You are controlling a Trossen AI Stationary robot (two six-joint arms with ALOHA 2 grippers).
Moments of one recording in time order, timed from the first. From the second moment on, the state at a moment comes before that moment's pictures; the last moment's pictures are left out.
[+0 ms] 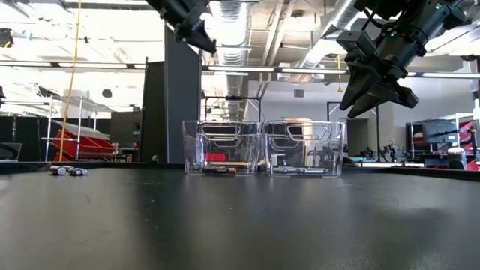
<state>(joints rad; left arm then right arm) 0.53 1.39 1.41 -0.51 -0.08 0.27 -0.02 1.07 0.68 -0.47 0.24 1.01</state>
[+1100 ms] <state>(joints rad) 0.55 2.09 1.73 -0.76 -0.04 0.06 -0.02 1.07 0.68 -0.47 0.24 1.00</state>
